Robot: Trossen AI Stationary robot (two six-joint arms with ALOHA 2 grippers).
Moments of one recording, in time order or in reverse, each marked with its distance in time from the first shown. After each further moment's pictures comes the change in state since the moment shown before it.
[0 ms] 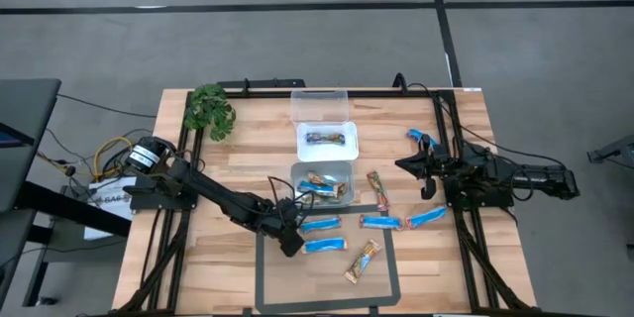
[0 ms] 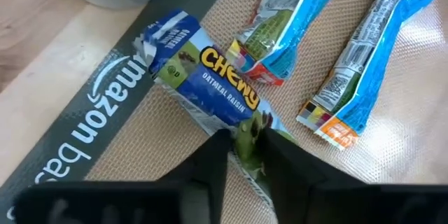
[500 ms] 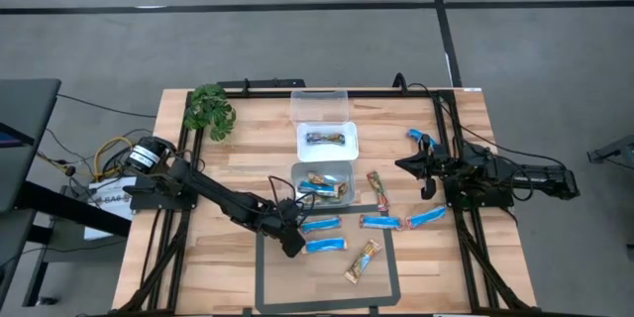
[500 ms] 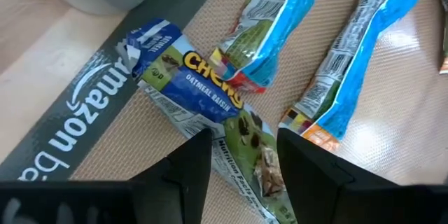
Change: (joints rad) left arm 0.000 0.000 0.000 0.039 0.001 -0.012; right arm 0.000 0.000 0.000 0.000 0.000 0.000
